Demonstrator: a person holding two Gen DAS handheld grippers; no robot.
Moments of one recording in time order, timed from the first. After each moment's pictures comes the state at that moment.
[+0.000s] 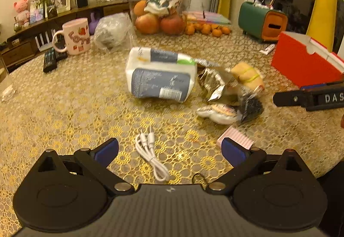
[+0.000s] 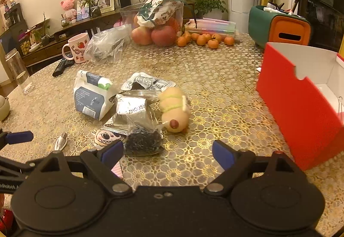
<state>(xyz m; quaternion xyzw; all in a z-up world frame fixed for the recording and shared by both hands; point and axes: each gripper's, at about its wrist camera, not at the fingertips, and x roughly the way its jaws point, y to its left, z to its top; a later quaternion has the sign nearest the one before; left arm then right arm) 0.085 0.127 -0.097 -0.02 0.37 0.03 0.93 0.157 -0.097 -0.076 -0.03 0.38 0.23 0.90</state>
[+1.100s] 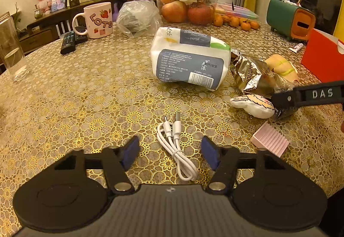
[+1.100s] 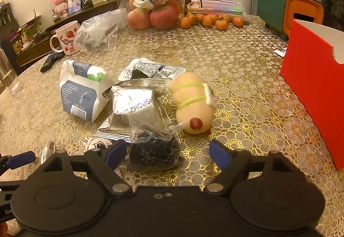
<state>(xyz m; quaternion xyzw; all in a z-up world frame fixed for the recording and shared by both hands) 0.094 0.138 -0.125 -0.04 0.38 0.10 0.92 0.191 -0.059 -0.114 -0.02 0.41 0.21 0.89</state>
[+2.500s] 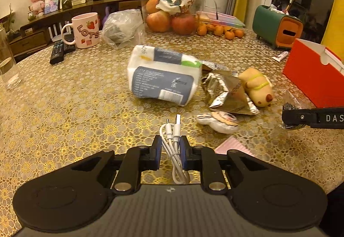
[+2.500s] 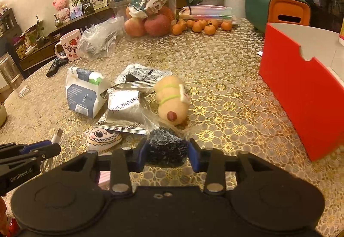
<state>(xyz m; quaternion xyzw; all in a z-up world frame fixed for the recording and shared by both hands) 0.097 0.107 -0.095 -0.05 0.37 0.07 0.92 0.167 -0.109 -0.087 0.00 0.41 0.22 0.89</state>
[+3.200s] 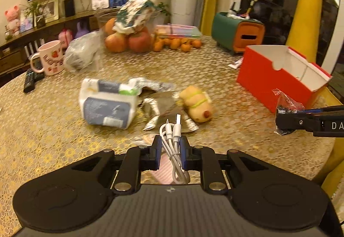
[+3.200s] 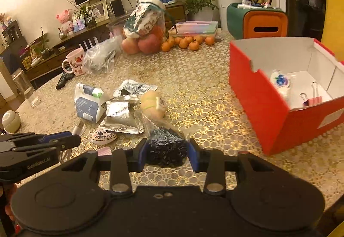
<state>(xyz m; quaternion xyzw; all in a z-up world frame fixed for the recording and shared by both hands) 0.102 0.036 -0.045 -0.03 0.36 0.00 0.93 0.139 -0.183 -0.033 0.02 0.39 0.23 0.89</state>
